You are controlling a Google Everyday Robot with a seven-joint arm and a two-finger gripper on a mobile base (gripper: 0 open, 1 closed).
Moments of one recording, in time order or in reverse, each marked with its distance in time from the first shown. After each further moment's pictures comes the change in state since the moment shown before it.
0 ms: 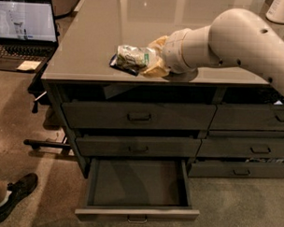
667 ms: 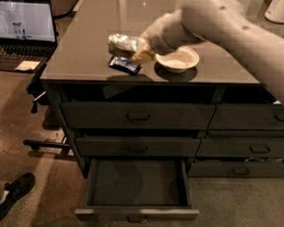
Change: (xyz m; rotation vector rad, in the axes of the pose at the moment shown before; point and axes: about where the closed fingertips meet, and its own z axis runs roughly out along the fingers) arm -0.002 -0.038 0.059 -0.047 0.080 0.088
